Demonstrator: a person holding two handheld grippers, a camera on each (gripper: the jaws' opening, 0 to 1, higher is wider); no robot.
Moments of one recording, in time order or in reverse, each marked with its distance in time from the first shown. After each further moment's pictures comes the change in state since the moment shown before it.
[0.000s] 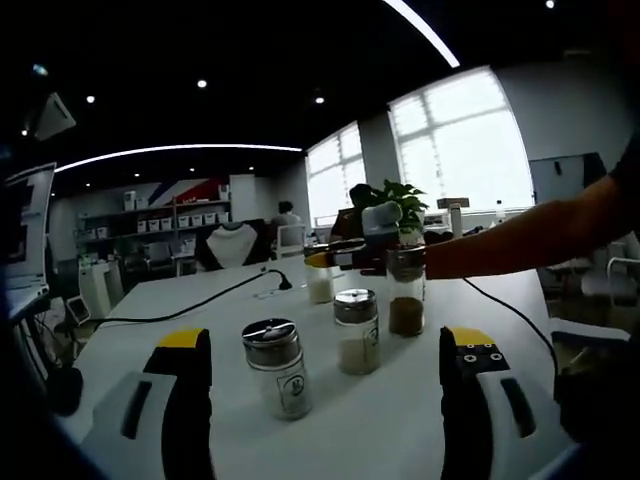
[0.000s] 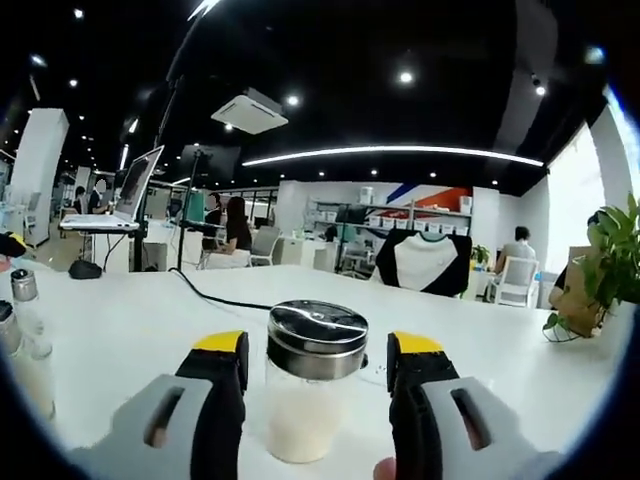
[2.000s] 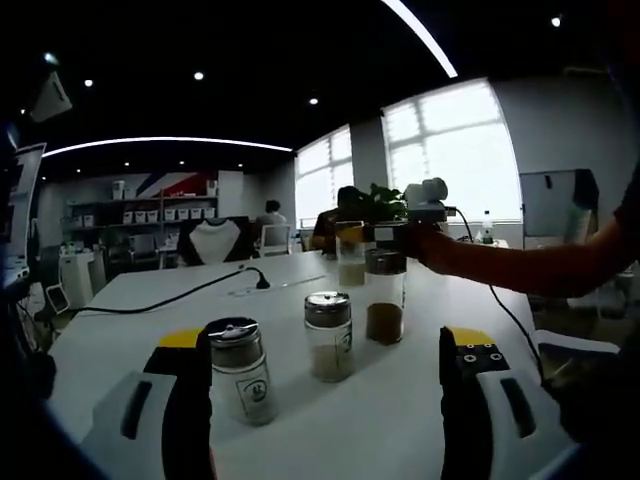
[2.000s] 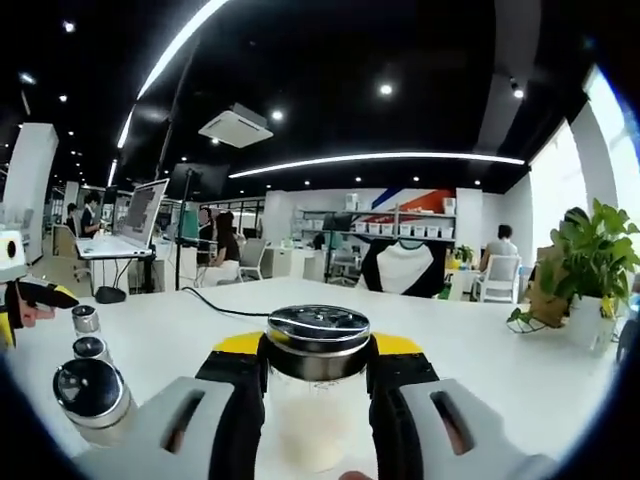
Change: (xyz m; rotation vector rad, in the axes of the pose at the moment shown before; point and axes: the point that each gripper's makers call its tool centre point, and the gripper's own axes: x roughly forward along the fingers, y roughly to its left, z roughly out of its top) left arm 0.013 -0.025 -0.003 -0.050 -0.008 -0.073; right arm -0.128 0.007 0.041 0.060 -0.032 -0.052
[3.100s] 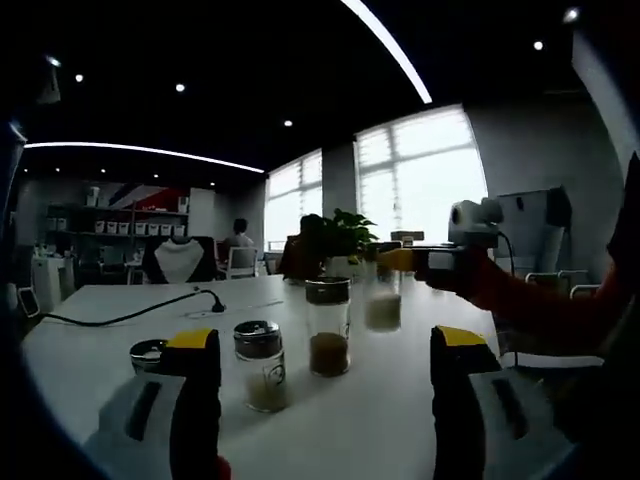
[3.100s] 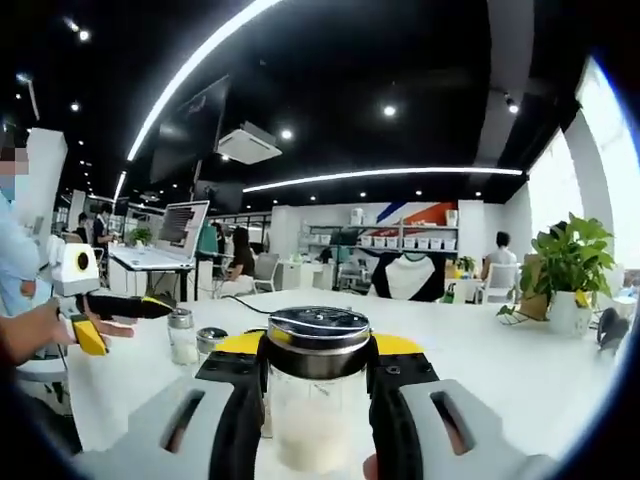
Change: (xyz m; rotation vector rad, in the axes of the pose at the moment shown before) left arm 0.015 -0.060 0.020 -0.011 -0.114 -0.144; right arm -0.132 0.084 0.012 0.021 -0.070 0.066
